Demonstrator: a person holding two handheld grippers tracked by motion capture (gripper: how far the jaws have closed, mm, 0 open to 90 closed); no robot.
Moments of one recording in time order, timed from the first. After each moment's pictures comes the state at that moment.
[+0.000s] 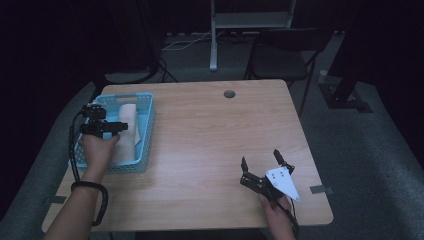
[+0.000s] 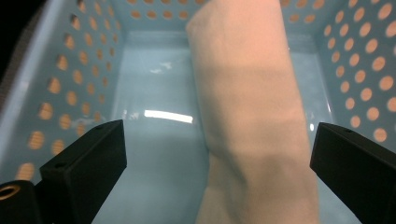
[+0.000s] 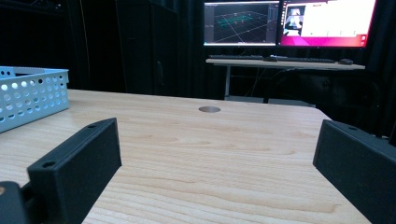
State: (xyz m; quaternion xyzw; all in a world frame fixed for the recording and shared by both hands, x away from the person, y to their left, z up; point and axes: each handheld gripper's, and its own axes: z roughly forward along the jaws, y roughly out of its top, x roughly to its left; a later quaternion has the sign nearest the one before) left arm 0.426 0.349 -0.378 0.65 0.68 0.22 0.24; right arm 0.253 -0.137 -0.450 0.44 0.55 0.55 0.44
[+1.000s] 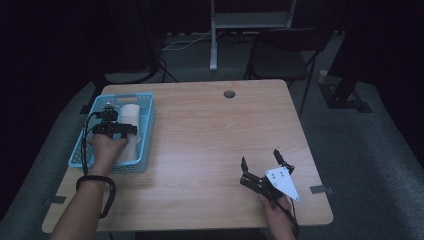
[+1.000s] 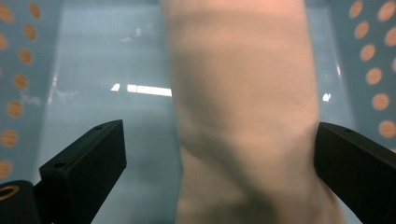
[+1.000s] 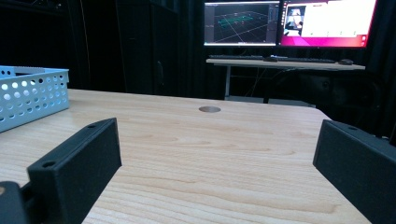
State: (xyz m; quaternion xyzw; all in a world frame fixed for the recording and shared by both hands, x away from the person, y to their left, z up) left arm 0.448 0.331 -0.407 0.70 0.67 0.18 0.19; right arm 0.253 -0.137 -0.450 0.44 0.55 0.55 0.44
